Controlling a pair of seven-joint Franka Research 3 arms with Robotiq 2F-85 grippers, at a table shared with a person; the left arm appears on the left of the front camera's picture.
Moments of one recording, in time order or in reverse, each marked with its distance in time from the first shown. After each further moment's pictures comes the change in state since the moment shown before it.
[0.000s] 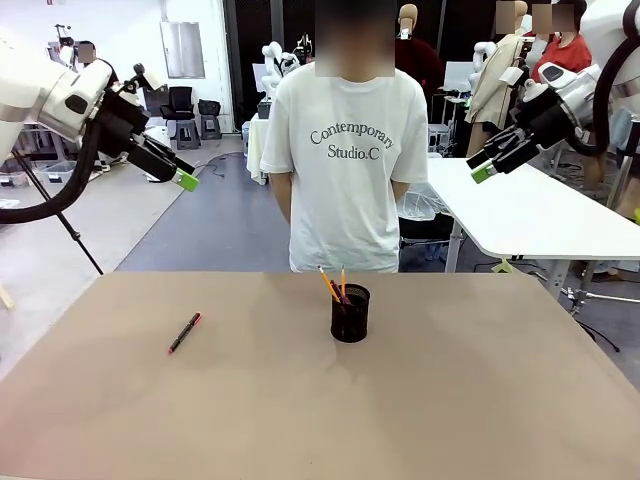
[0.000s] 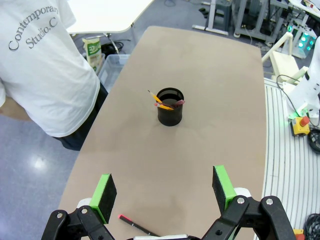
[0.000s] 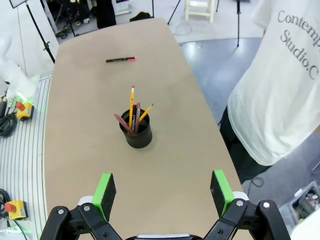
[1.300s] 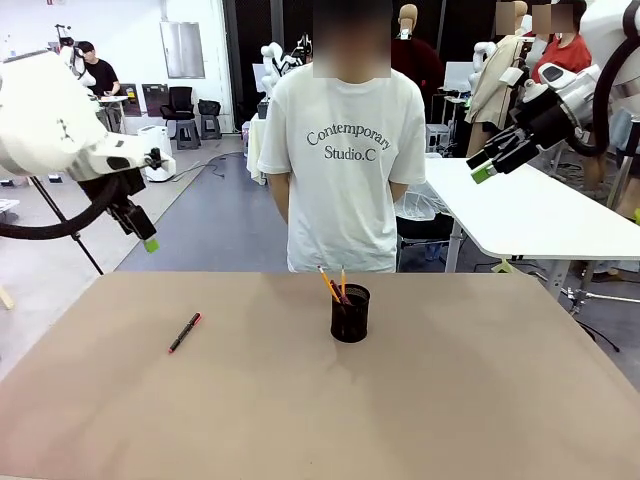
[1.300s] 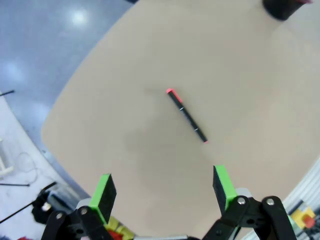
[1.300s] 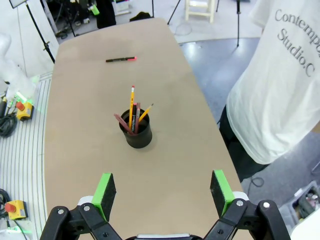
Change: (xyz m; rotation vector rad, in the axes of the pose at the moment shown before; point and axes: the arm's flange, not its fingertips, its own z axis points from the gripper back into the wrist) left arm -0.084 0.048 -0.038 0.372 0.603 0.332; right arm 0.000 0.000 0.000 0.000 0.000 0.000
